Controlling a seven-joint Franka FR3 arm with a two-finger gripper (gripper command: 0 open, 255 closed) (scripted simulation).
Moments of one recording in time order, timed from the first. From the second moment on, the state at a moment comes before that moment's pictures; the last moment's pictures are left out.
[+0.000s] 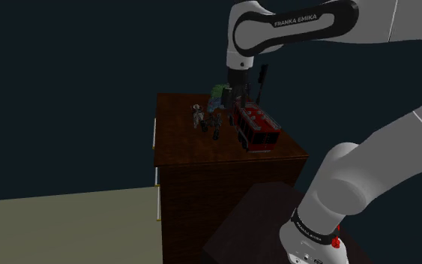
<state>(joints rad) -0.02 -0.47 -0.08 -2.31 -0.10 1.76 0.02</state>
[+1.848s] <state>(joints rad) -0.06 0.23 -0.13 -1.87 -0.02 2.14 0.12</state>
